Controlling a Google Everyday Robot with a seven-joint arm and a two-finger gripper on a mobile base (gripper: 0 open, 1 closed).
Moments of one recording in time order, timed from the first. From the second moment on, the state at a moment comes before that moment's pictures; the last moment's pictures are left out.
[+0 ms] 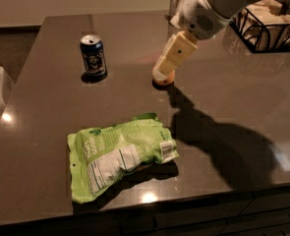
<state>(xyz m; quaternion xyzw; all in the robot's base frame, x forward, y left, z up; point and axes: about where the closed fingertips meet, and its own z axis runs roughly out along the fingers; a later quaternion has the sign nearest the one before) 0.569 -0.071 0.981 -0.58 0.75 0.11 0.31</state>
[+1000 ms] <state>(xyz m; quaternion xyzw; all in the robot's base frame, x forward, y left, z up) 0.654 0.050 0.964 -0.54 0.75 0.15 0.36</state>
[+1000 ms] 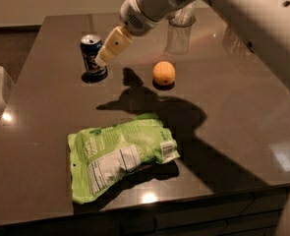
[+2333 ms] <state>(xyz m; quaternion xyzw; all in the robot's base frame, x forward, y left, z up) 0.688 0.133 0.924 -0.54 0.75 0.18 0.34</state>
